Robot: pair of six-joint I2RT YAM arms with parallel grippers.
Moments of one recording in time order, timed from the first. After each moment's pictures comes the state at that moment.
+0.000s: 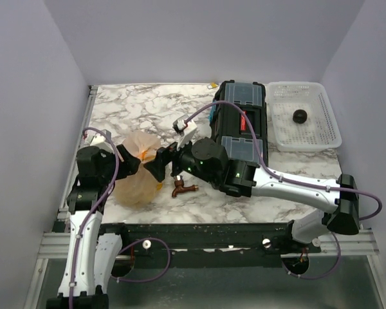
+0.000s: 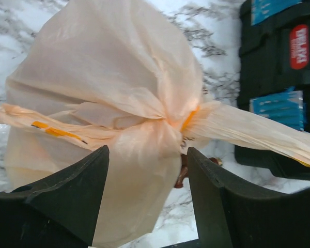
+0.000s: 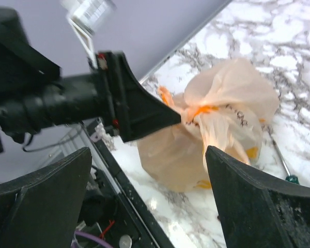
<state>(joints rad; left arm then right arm) 0.05 0.59 0.70 -0.58 0.33 -0.38 1.25 1.48 1.29 0.02 0.27 0.41</state>
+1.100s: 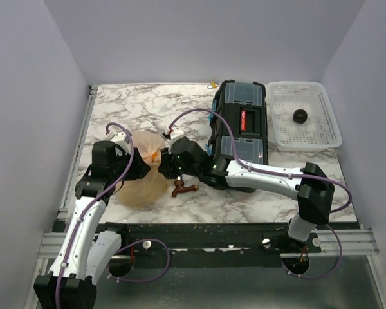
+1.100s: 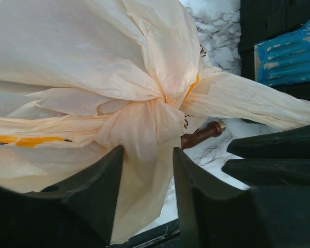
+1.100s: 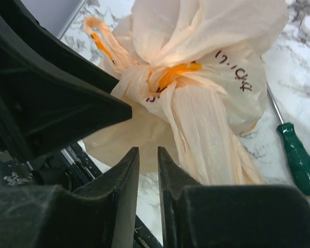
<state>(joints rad) -0.09 0.75 0.70 -0.60 0.33 -0.30 1.14 1.72 1.36 -0.13 0.14 0.49</state>
